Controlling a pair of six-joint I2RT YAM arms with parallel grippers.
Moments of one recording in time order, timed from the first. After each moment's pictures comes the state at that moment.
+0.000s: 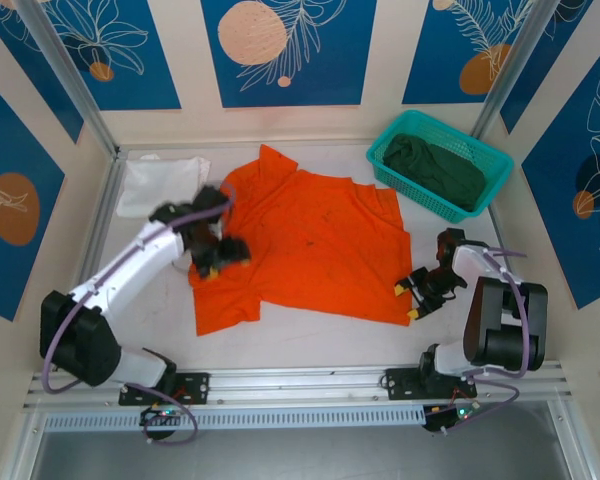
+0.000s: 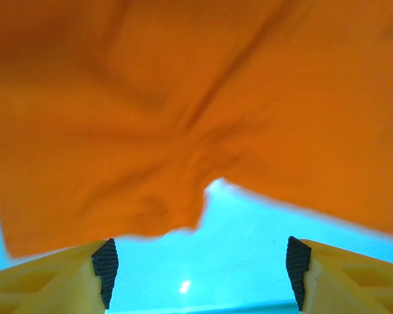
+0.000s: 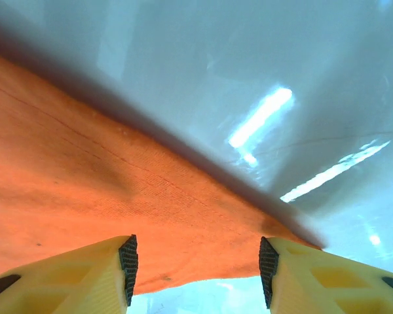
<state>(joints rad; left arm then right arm) -0.44 1.43 1.26 -1.10 0.17 -0.75 -0.18 1.41 0.70 -0.95 -0.40 0.86</state>
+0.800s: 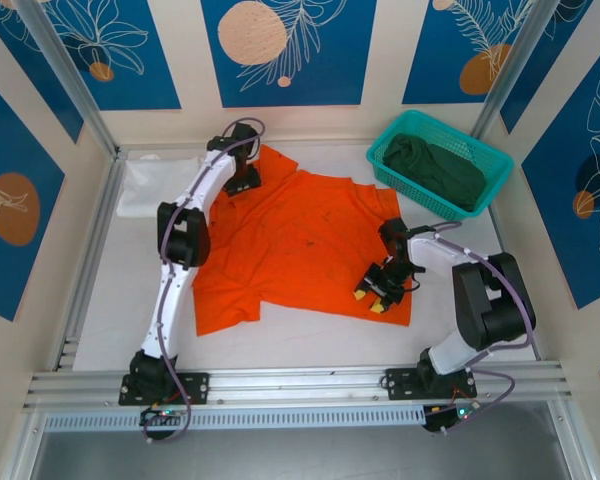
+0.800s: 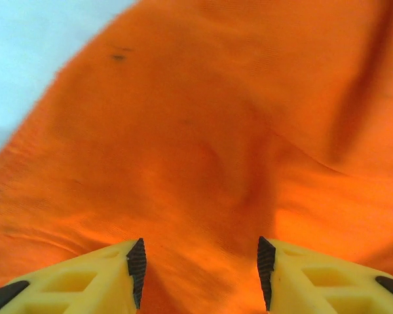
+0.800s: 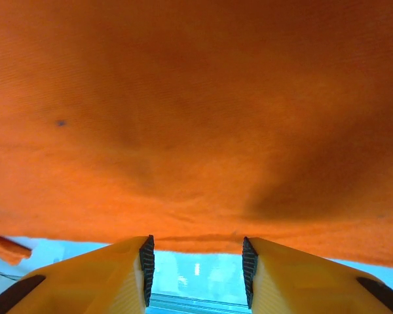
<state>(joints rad) -0.29 2.62 2.52 -1.16 -0.10 -0.62 0.25 1.58 0.82 -0.90 -0.46 0.84</state>
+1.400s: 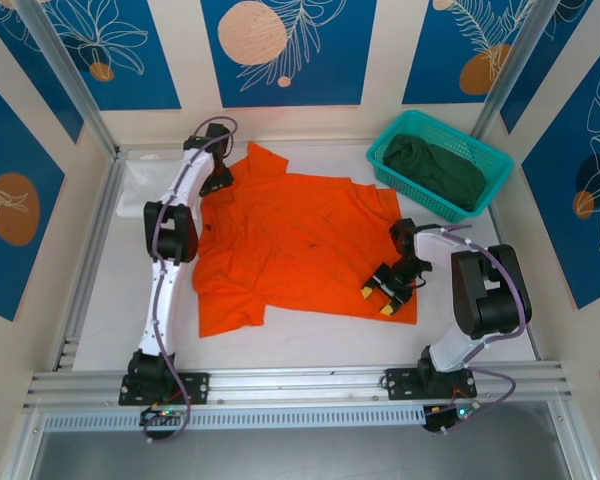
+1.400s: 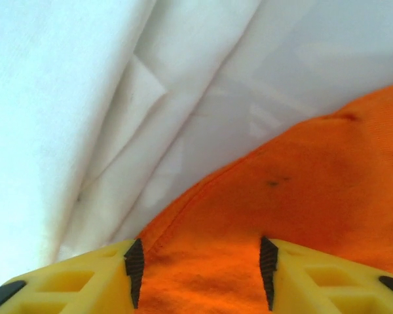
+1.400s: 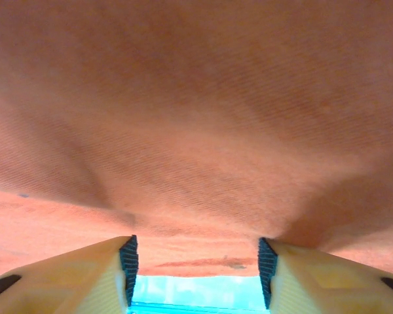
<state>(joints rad) -0.17 2.66 2.56 -1.18 -0.21 -0.62 0.17 1.61 0.83 -0.93 -0.46 0.84</state>
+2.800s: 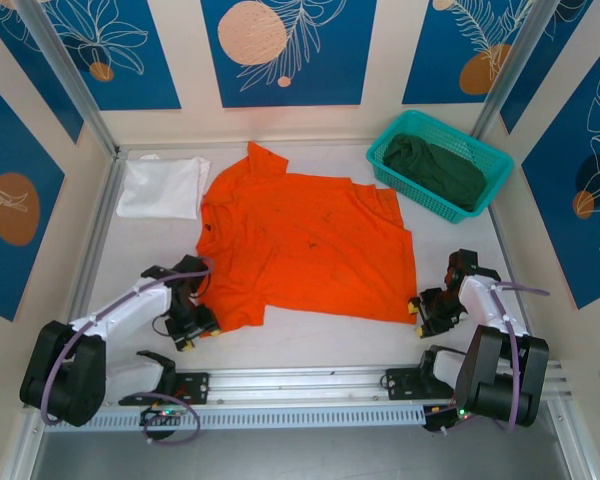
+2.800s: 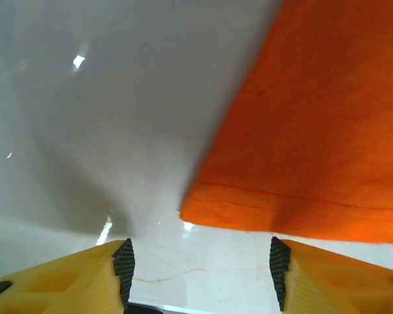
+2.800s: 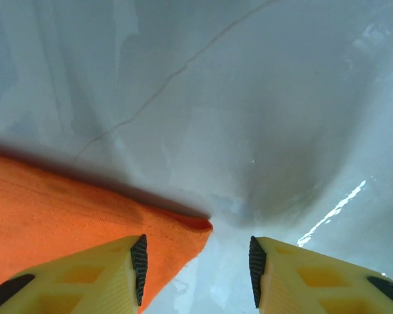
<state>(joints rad) -0.36 1.19 0.55 -1.00 0.19 -0.85 -0.28 1.14 0.52 -0.99 -0.30 1.07</state>
